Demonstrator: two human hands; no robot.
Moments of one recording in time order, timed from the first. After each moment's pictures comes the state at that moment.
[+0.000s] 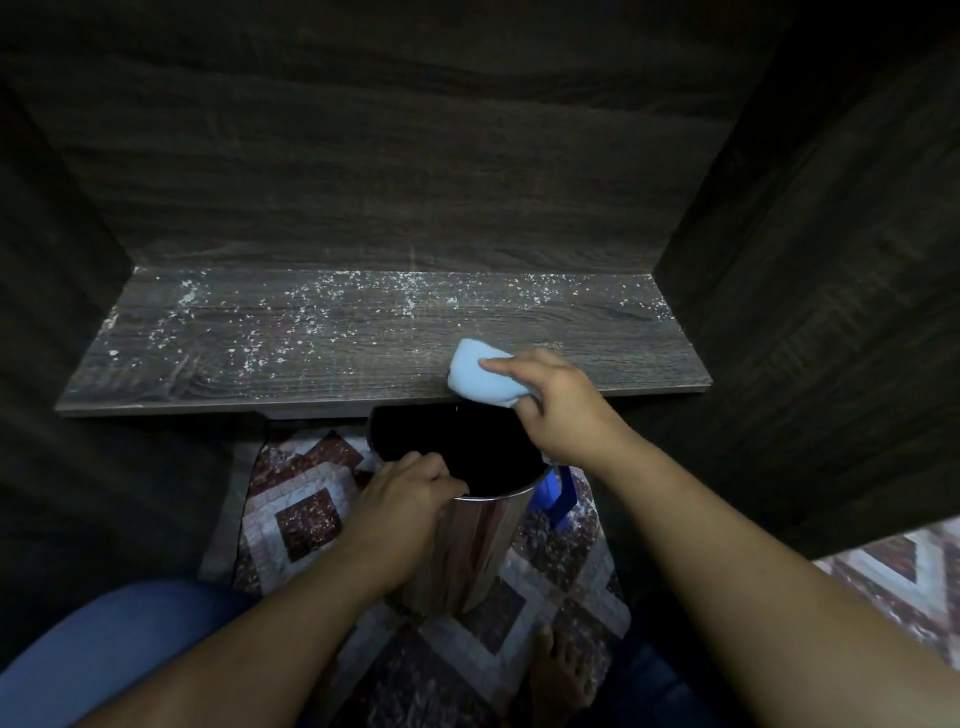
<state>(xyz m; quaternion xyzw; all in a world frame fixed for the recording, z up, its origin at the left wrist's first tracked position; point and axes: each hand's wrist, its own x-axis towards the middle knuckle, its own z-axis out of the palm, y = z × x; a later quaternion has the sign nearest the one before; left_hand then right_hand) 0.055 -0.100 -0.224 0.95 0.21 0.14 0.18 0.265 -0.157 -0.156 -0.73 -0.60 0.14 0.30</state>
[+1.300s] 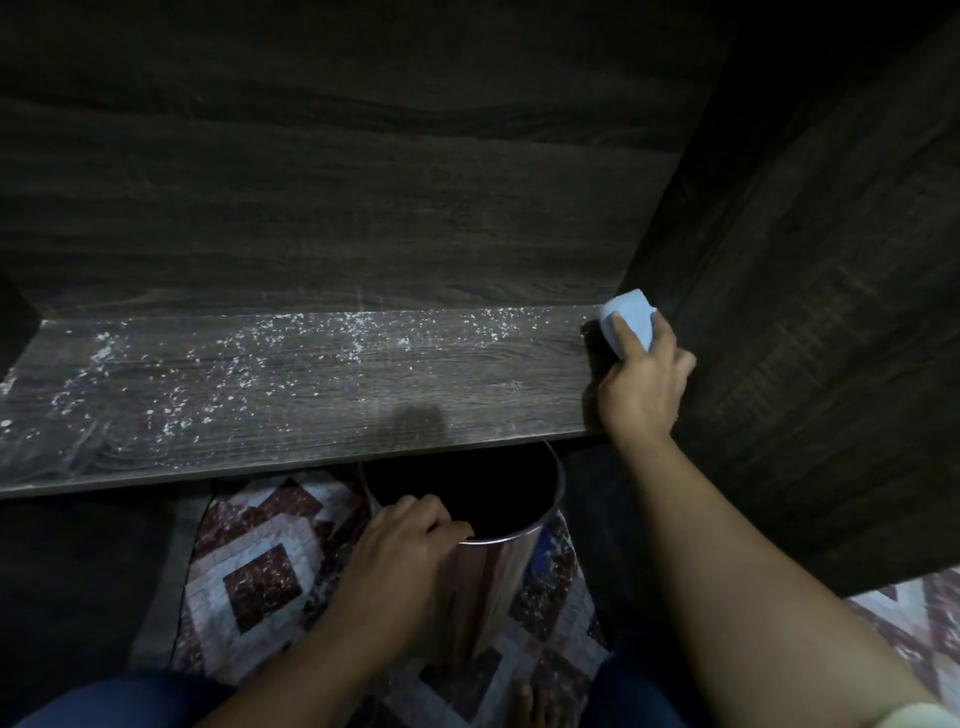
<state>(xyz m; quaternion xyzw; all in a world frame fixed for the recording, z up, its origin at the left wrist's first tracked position) 0.098 -0.112 -0.217 0.96 0.19 0.16 0.17 0.383 -0.157 -0.170 -0.92 -0.28 -0.12 0.26</state>
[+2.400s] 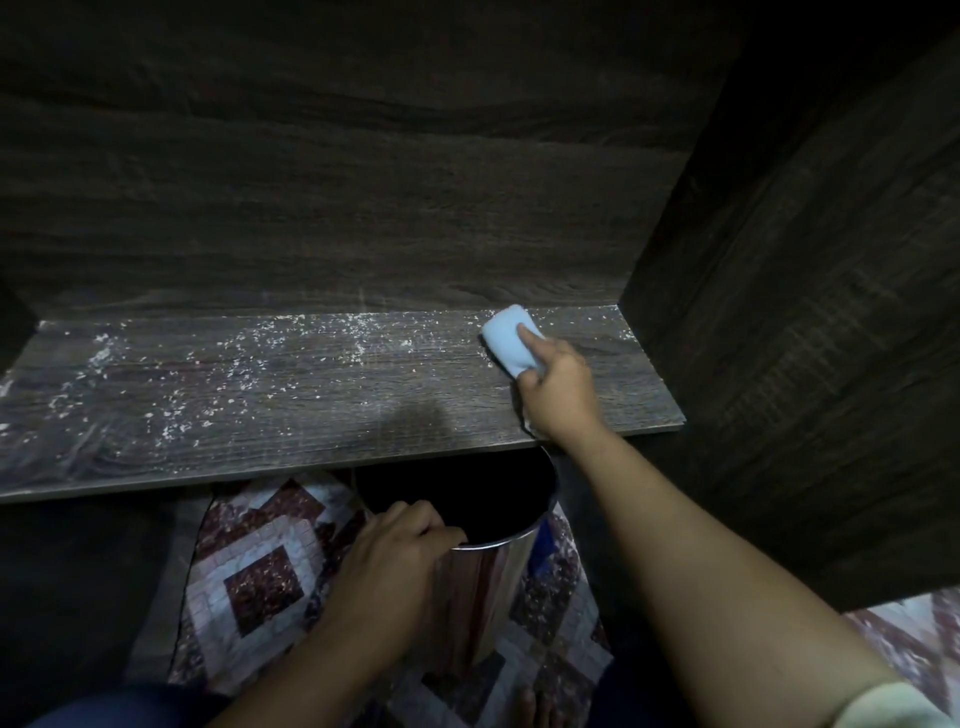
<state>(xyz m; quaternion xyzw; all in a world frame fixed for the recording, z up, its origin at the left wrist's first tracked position) 0.094 -0.106 -0.221 0.95 0.21 0.14 0.20 0.345 -0.105 -0.181 -0.83 -0.40 0.08 0.38</state>
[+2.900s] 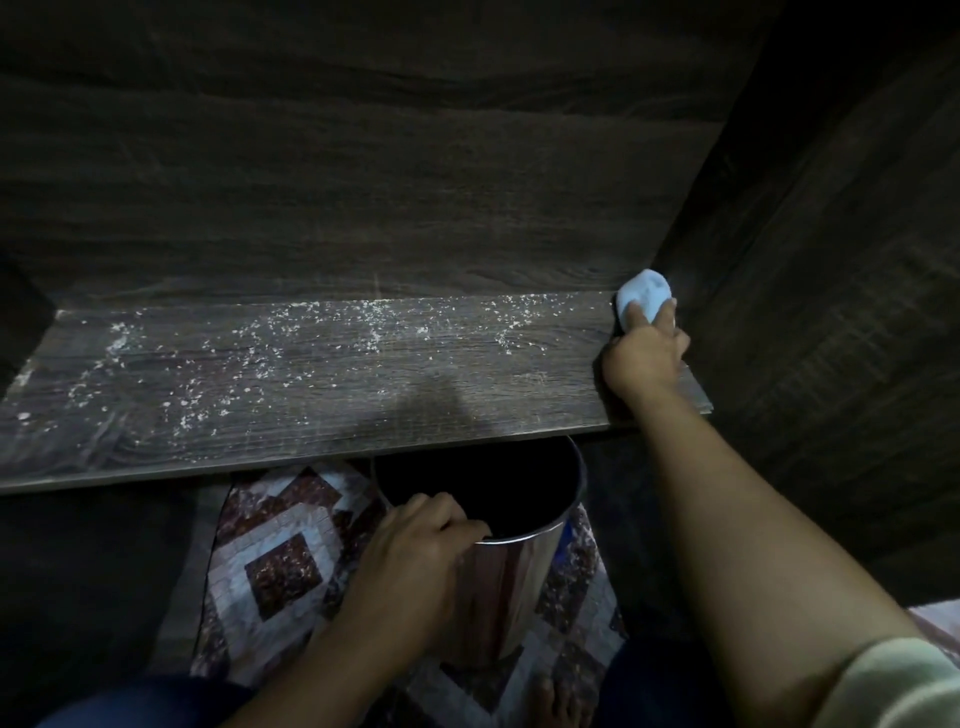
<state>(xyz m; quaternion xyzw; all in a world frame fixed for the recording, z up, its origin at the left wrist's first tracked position) 0.092 -0.109 -0.216 0.95 0.20 0.15 0.20 0.407 -0.116 -0.176 -0.94 -0.24 0.03 0.23</state>
